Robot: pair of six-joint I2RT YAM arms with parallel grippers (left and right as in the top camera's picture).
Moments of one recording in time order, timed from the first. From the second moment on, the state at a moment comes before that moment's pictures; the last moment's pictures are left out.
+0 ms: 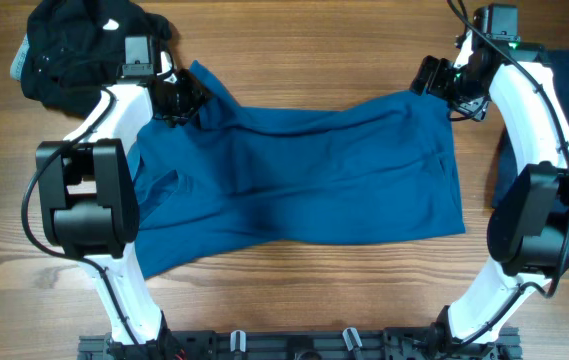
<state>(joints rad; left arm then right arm) 0.00 2.13 1.47 -0.44 0.42 -0.68 -0.10 1.98 1.64 -0.90 -0.14 0.29</state>
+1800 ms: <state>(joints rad) 0.00 2.13 1.47 -0.49 0.42 -0.64 -0.20 2.25 1.65 -0.54 -0.22 0.33</state>
